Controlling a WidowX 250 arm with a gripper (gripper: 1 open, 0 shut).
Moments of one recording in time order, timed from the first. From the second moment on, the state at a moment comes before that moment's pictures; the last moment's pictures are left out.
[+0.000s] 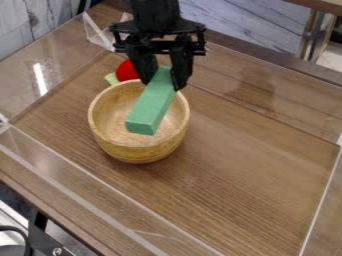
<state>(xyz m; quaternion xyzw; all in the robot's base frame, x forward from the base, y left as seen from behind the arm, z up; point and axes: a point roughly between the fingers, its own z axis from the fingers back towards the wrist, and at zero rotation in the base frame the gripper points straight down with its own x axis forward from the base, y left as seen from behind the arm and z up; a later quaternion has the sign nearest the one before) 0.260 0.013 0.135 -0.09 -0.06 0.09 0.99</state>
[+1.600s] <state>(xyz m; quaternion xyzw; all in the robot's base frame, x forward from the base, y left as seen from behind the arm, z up) 0.261 -0.056 0.070 -0.06 -0.05 -0.04 1.00</state>
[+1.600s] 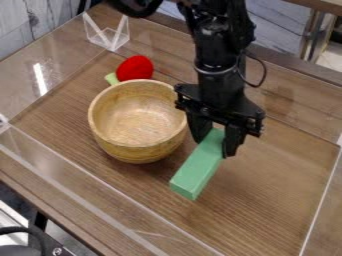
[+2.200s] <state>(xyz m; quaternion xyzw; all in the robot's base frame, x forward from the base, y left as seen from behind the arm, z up) 0.260 -0.049 0.054 -0.06 -0.04 -0.13 0.99</state>
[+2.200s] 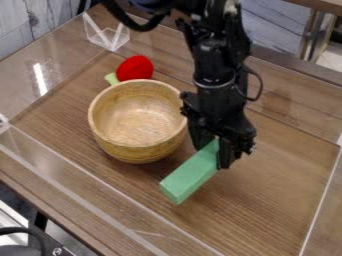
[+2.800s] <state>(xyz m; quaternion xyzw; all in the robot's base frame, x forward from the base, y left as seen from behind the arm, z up) 0.273 -0.055 0.045 -0.06 -0.04 -0.08 0.99</state>
